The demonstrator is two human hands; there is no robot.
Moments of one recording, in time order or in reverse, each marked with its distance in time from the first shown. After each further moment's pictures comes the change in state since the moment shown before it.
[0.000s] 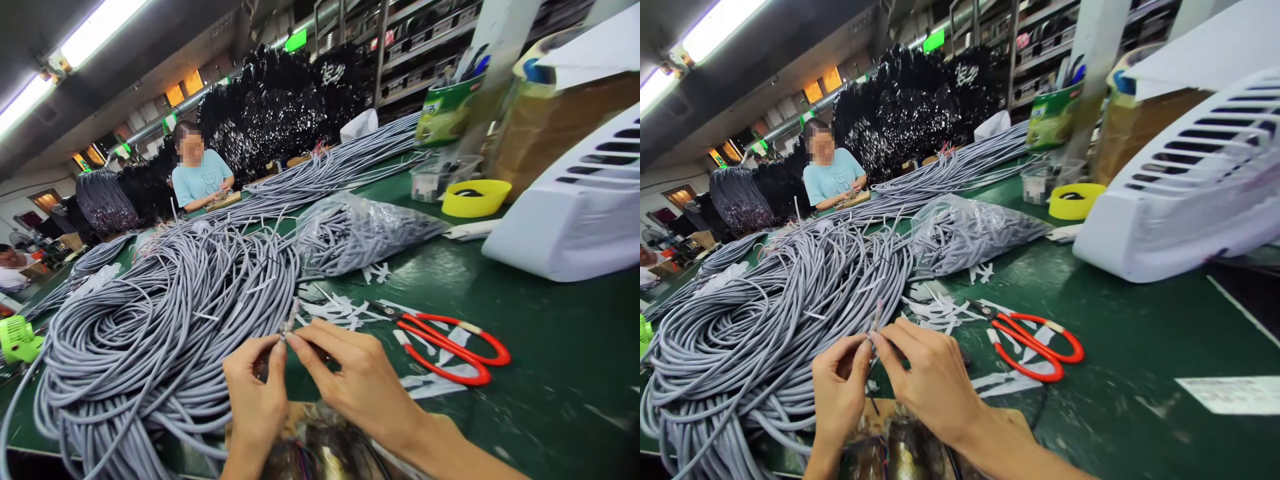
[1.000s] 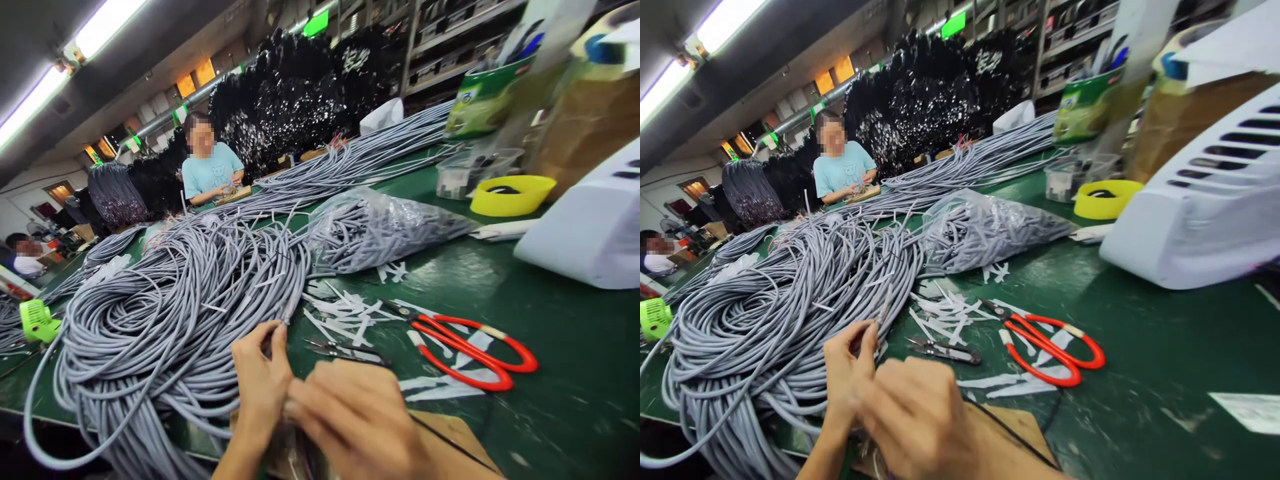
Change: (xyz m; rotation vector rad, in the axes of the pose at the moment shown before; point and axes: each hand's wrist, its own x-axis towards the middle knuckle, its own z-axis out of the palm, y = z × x) left_hand 0.005 -0.004 0.003 0.161 0.054 -0.082; right_hand -0.012 -0.017 -0.005 0.017 0.066 -0.357
